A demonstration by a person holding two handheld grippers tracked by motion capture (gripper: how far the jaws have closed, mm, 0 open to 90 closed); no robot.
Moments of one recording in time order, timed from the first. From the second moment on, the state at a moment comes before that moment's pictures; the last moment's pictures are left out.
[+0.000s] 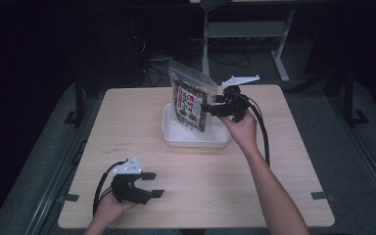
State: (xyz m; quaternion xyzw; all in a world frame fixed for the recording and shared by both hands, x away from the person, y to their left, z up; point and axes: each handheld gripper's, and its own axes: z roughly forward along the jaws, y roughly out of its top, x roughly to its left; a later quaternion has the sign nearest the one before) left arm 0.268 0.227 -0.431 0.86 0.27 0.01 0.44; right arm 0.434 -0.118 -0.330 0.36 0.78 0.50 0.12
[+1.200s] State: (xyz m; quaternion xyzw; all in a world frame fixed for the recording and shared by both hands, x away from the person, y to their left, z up) left arm 0.270 0.228 -0.434 0.86 0.27 0.02 0.43; right arm 0.376 -0.195 -0.370 0.39 0.78 0.49 0.07
